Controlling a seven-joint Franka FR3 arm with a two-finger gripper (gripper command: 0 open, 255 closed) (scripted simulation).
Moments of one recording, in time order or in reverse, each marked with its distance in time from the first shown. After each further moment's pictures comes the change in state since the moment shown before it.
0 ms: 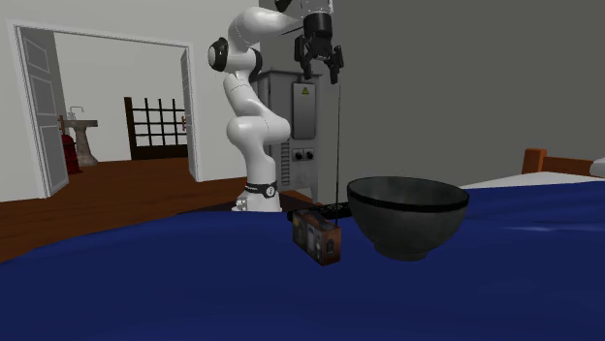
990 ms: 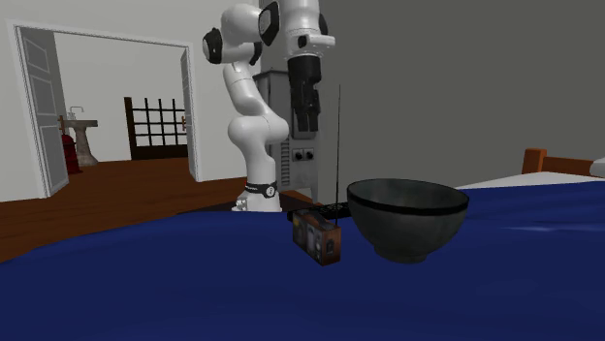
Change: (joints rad) arm 0.140 0.225 -0.361 -0.121 -0.122 0.293 -0.739
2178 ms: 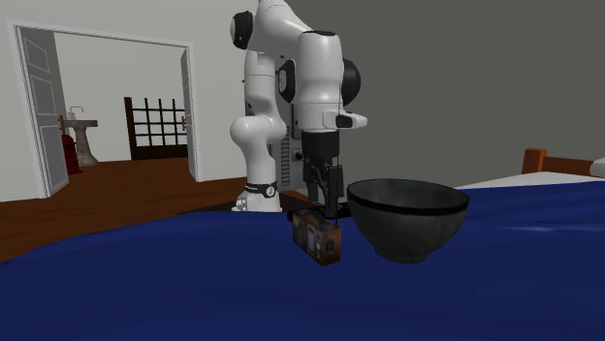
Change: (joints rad) arm 0.174 0.598 -0.270 0.150 0.231 0.316 -0.862
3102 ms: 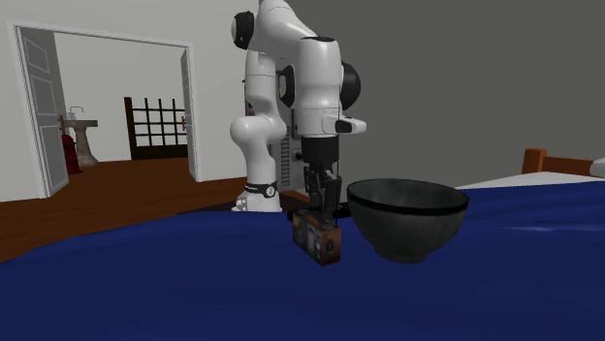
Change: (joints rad) arm -0.002 0.016 0.000 -0.013 0.019 0.031 -0.016
